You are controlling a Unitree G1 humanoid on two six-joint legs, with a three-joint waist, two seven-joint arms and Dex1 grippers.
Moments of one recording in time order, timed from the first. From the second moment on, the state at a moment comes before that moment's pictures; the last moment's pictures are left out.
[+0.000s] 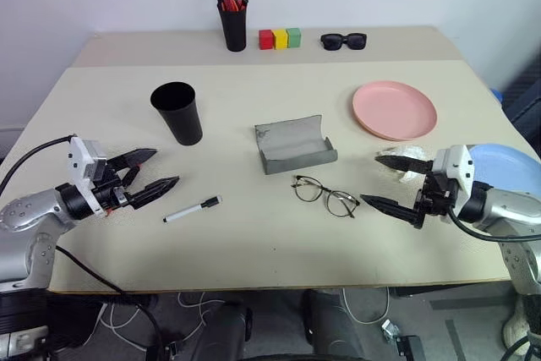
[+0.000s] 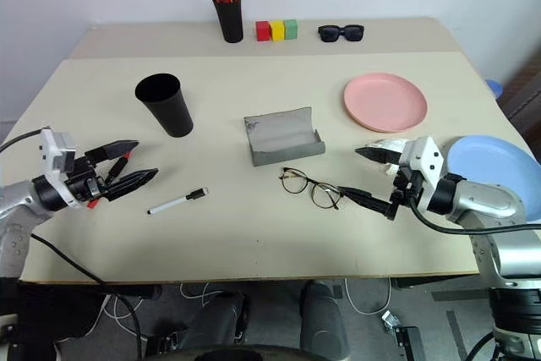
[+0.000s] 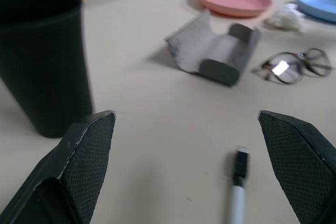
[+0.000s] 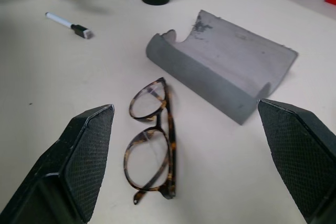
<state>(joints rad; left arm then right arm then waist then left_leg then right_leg) -0.13 0.78 0.33 0.02 -0.60 0.33 -1.14 -0.09 -0.81 -0.23 -0.20 0.54 0.25 1.08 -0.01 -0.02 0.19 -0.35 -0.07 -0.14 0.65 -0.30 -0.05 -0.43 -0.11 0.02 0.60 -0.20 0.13</state>
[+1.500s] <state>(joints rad) -0.59 1.00 -0.04 0.45 -0.28 0.88 -0.92 -0.22 -0.65 -0.09 -0.24 0.49 0.21 0.98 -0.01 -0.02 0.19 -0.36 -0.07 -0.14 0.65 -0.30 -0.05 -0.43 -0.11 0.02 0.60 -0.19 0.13</state>
